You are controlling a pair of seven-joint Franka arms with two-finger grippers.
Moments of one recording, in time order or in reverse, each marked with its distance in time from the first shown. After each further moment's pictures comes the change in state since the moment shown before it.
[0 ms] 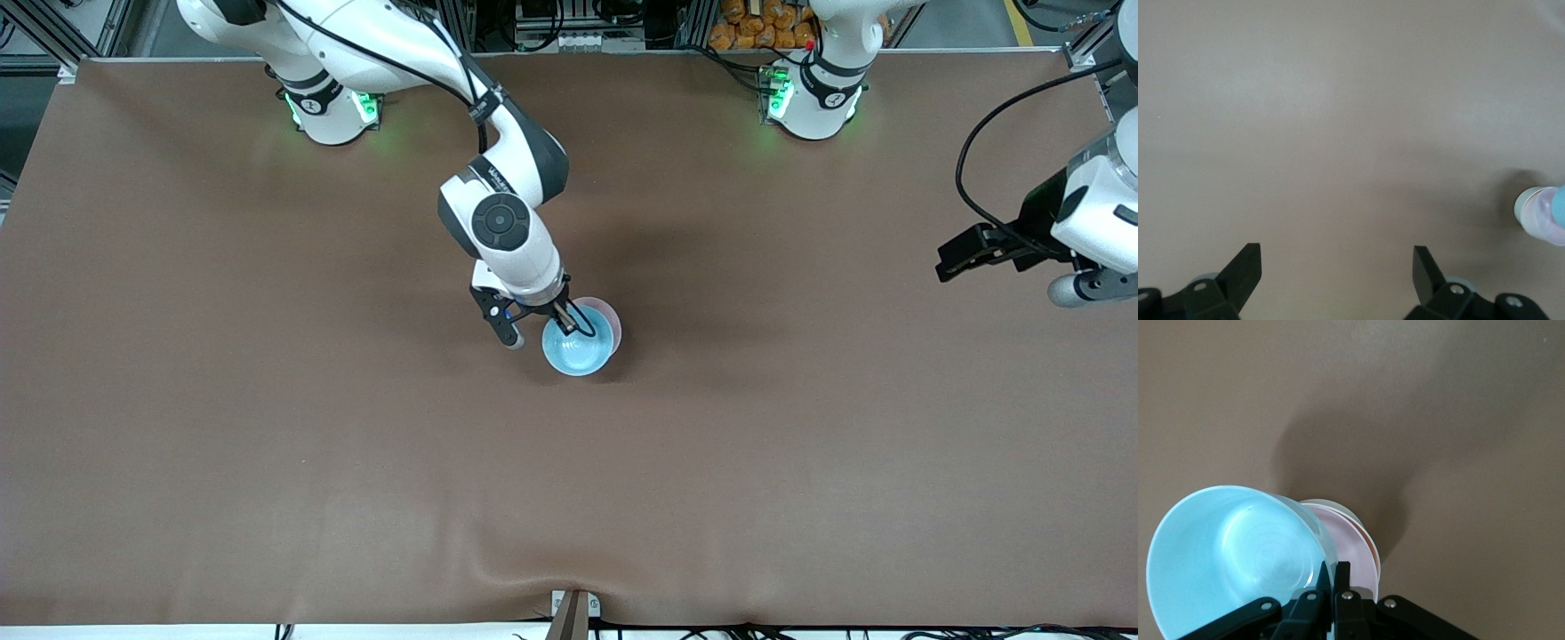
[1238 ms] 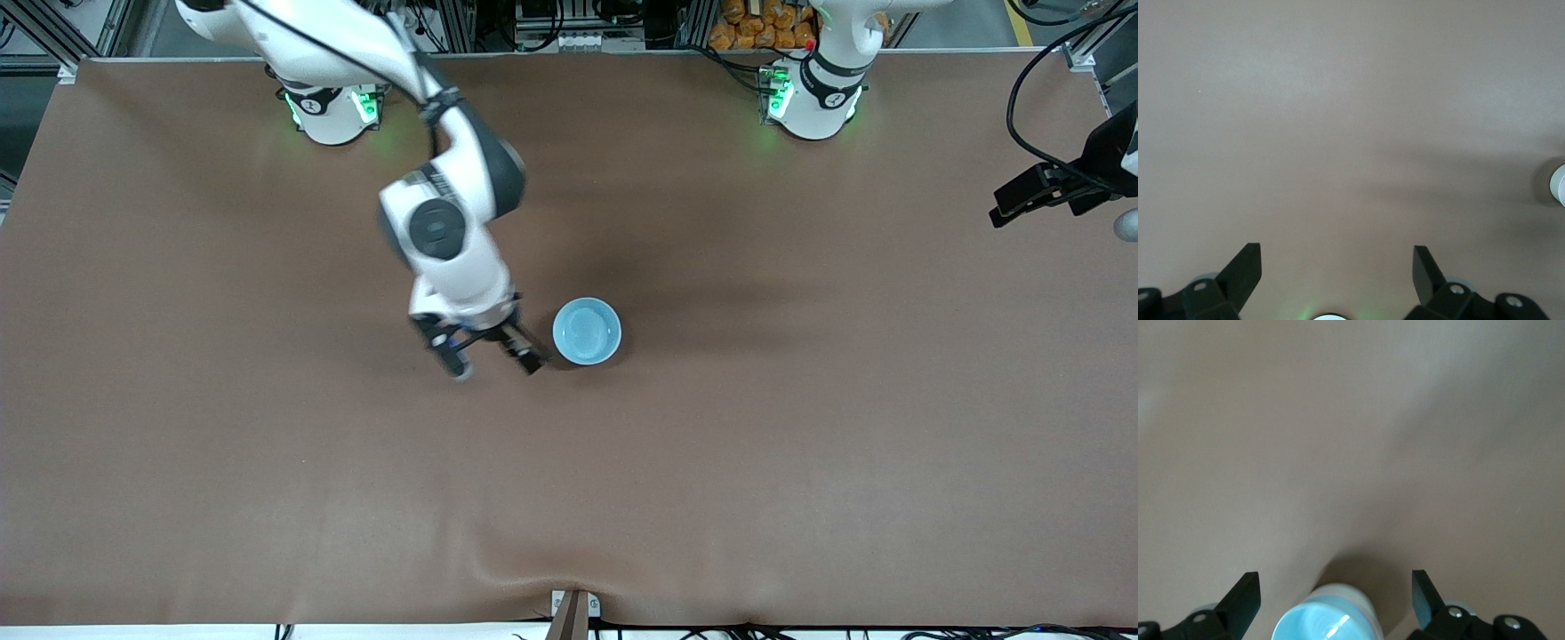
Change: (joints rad) left arm -0.128 -0.145 0.241 -0.129 -0.011 -0.031 0.117; right arm -0.156 -0.104 -0.044 0.029 -0.080 -0.109 -0.326
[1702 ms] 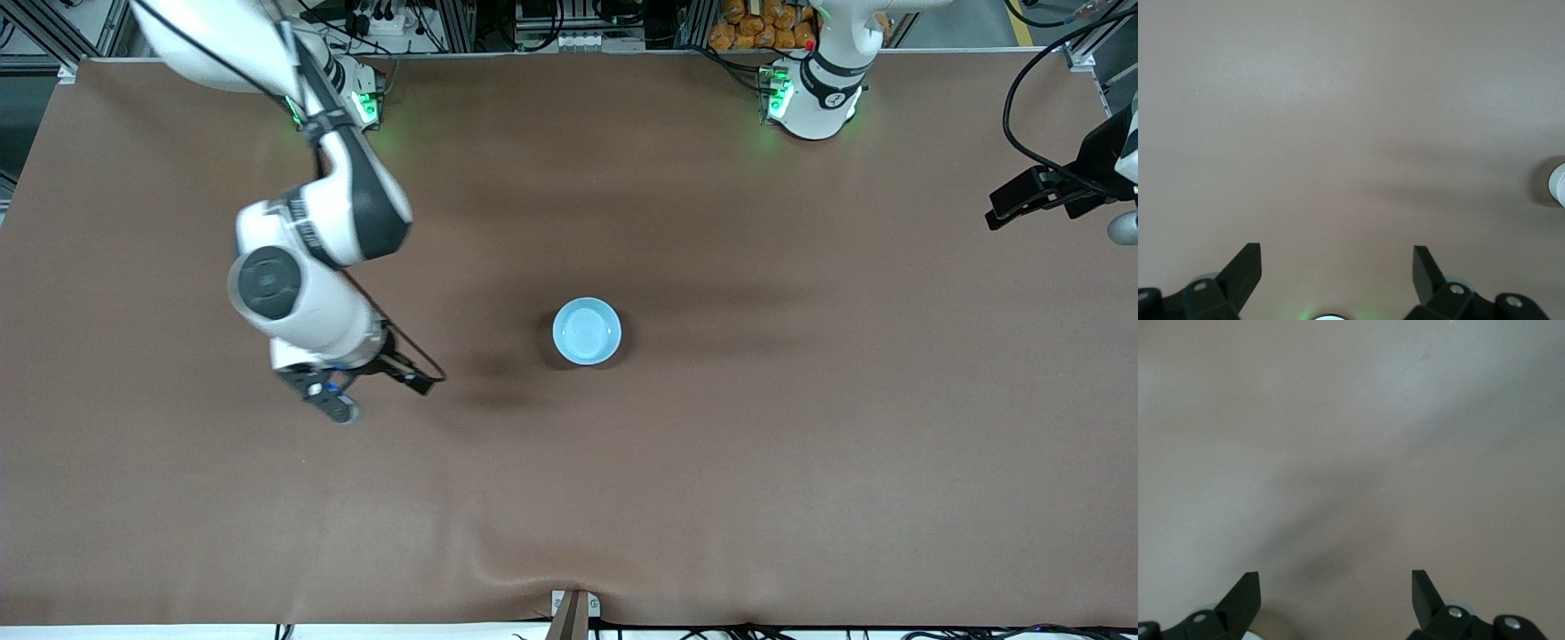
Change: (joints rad) left arm -0.003 0.004 -0.001 0.007 0.000 0.000 0.000; right arm -0.216 -0.070 -0.003 -0.001 0.000 -0.200 -0.472
